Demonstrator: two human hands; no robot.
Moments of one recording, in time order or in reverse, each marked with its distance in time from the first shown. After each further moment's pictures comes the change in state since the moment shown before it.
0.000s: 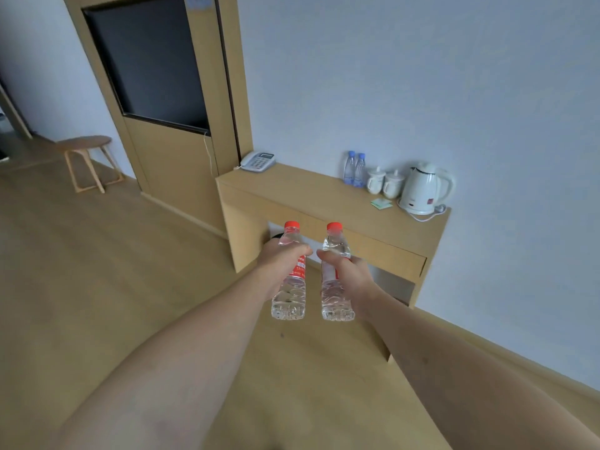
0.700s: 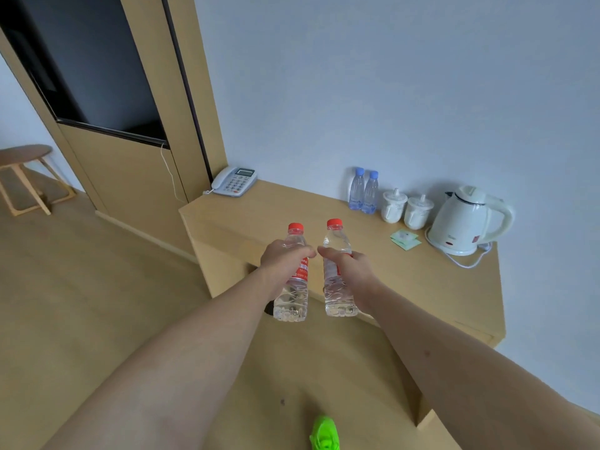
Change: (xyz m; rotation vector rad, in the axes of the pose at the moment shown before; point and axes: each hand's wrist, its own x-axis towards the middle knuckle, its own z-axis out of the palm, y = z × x) left_hand 0.381 0.077 0.031 0.063 -0.114 -0.034; right_hand 0.361 -0.092 0.069 -0.022 0.055 0.022
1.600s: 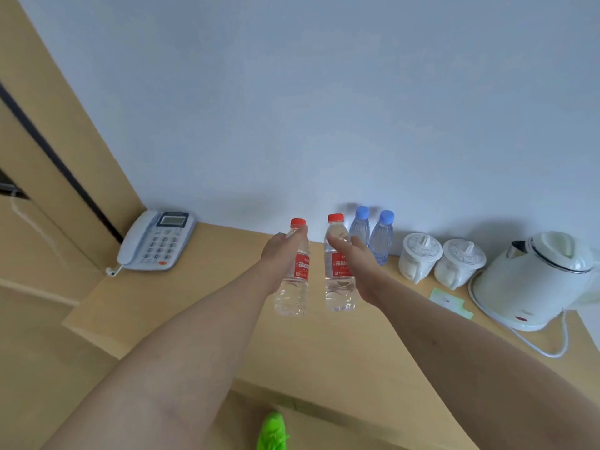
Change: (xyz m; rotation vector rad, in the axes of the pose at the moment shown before) left_hand 0.453 0.113 0.082 0.055 -0.244 -0.069; right_hand 0.417 -0.099 -0.006 0.054 0.151 0.029
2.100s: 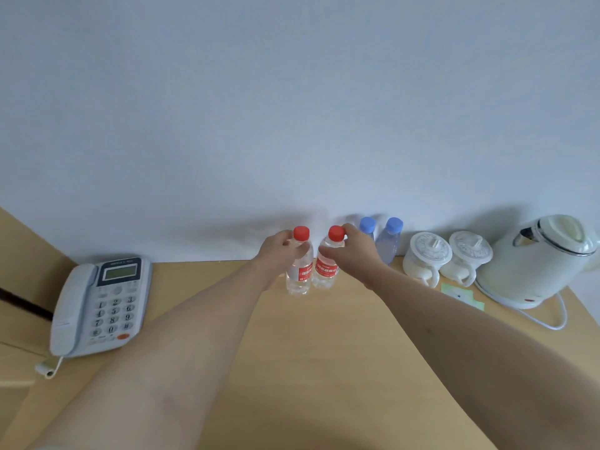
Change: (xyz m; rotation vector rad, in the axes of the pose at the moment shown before) left_hand 0.145 0.033 -0.020 0.255 -0.417 0.121; right_hand 0.092 -0.038 0.039 -0.582 0.397 -0.046
